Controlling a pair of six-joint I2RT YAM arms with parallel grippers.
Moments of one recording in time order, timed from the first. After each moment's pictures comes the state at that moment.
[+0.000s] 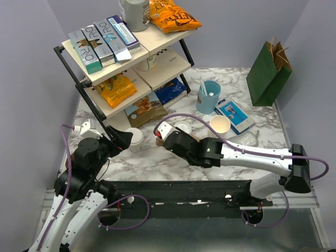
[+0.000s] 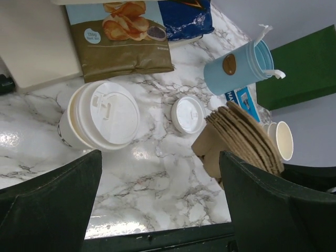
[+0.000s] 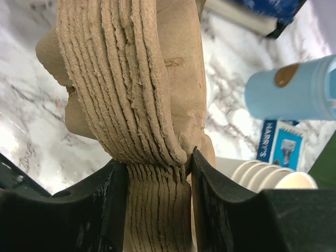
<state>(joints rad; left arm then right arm) -0.45 0.36 0.75 -0.72 -0.17 -0.84 1.28 1.41 1.25 -0.64 0.63 -0.05</state>
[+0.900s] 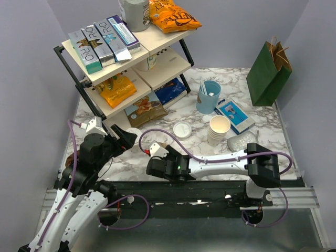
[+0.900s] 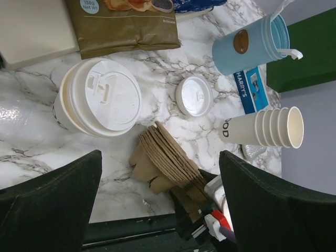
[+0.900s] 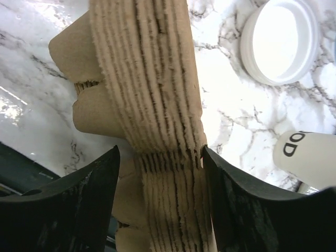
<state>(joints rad) -0.45 0.43 0.74 -0.74 -0.11 -0.86 1.42 1.74 1.18 -0.59 0.72 0.33</state>
